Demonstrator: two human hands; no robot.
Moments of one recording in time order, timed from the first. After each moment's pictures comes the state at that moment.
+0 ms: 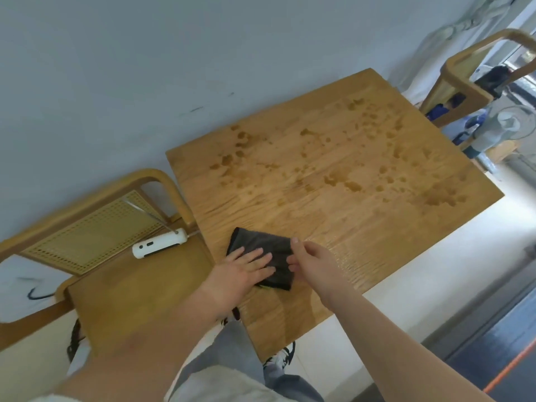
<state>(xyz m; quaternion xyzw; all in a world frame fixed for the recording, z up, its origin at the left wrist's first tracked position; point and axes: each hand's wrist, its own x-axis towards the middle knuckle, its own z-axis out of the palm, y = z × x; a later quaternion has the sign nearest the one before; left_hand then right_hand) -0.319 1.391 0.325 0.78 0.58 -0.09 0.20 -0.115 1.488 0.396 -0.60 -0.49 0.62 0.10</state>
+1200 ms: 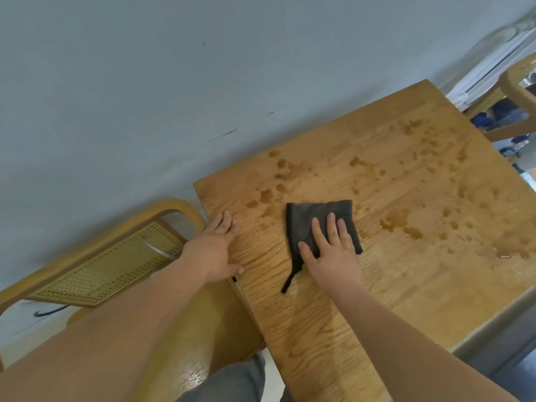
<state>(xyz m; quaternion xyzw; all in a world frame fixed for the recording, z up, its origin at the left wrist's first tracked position) -0.516 1.506 0.354 0.59 0.72 -0.17 0.33 -0.245 1.594 0.329 -0.56 -0.79 0.22 -0.13</state>
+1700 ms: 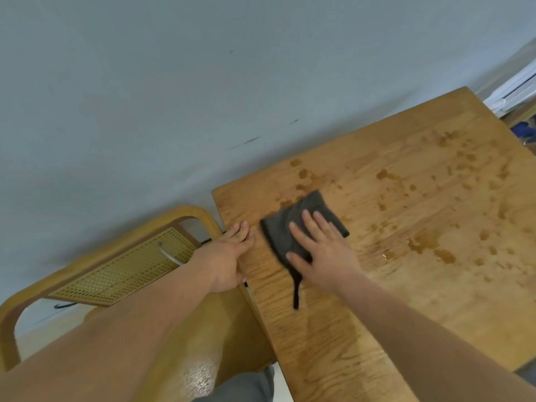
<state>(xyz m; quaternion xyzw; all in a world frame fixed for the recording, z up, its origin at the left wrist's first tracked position) -0.536 1.512 0.361 0.60 0.69 -0.13 0.38 -0.297 1.633 0.326 -0.37 -0.90 0.18 -0.17</state>
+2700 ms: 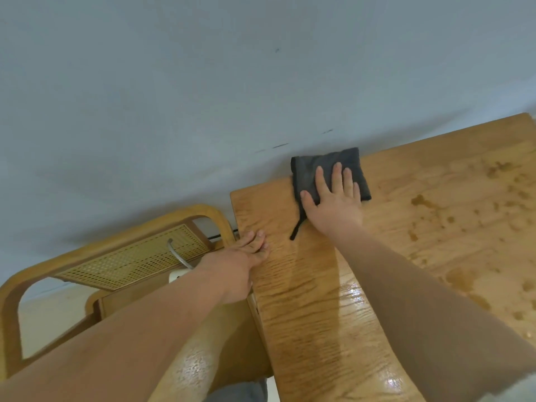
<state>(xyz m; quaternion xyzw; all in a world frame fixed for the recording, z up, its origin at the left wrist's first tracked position) -0.538 1.520 0.366 0.56 0.70 -0.14 0.42 -0.401 1.730 0.328 -0.47 -0.86 0.15 -0.16</state>
